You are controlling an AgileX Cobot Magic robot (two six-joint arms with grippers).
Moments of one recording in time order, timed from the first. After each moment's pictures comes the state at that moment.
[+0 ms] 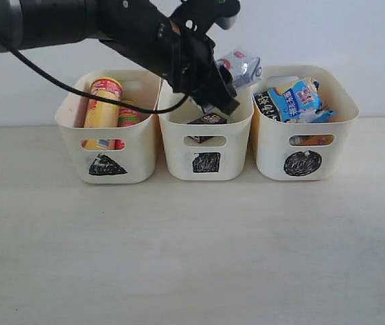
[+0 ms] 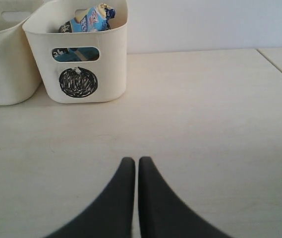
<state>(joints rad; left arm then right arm) -0.64 1.96 -1.74 -0.13 0.53 0.53 -0.01 0.01 0.00 0.02 0.33 0.02</state>
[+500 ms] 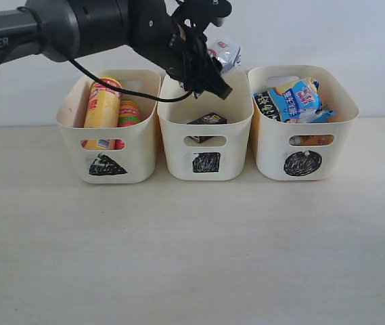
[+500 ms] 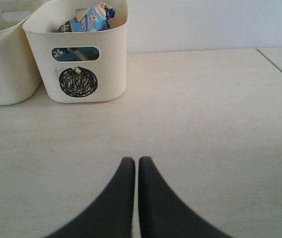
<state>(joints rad) -0.60 2.18 -2.00 0.18 0.54 0.22 -0.01 0.01 0.00 0.02 0.33 0.02</state>
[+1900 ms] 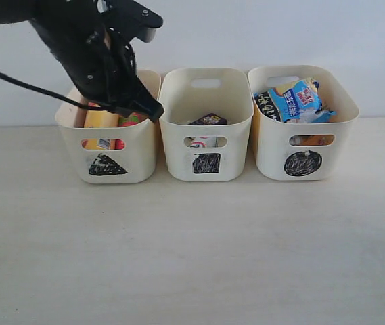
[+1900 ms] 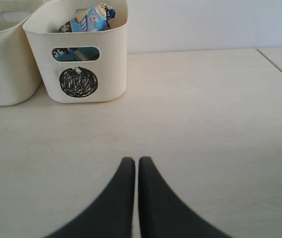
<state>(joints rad) -0.58 1.82 -1.60 0.30 0.88 -0.03 -0.01 0.01 0.00 0.02 0.33 0.02</state>
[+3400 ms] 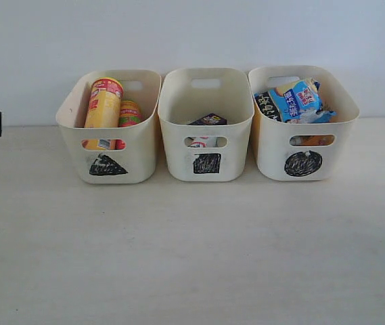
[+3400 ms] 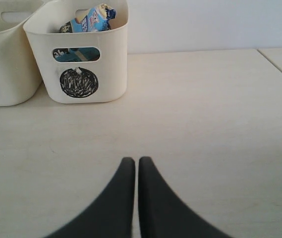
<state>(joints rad) -0.58 0.74 -0.69 0.00 0.41 -0.05 -0.01 0.01 0.00 0.02 0.33 0.02</state>
